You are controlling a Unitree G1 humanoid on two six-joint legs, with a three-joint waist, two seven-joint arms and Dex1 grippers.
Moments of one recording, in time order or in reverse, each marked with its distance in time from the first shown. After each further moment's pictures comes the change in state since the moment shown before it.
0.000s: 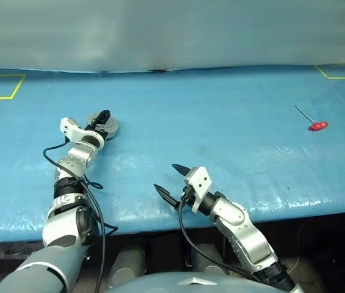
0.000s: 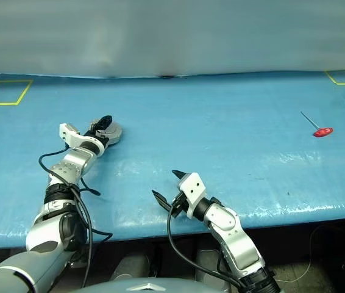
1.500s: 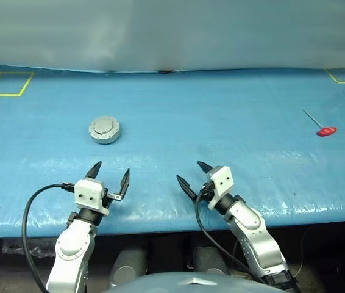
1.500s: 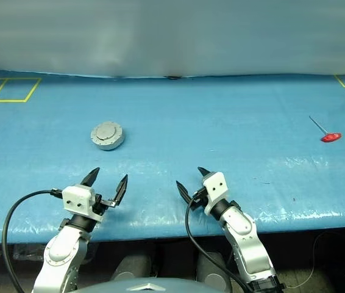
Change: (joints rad) left arm 1.038 -0.040 -0.588 -1.003 0.863 -0.651 -0.120; right arm 0.104 0.026 -0.204 -0.006 -0.012 -0.063 -0.050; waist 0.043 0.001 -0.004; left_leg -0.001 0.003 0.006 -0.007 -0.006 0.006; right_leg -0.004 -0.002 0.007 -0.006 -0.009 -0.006
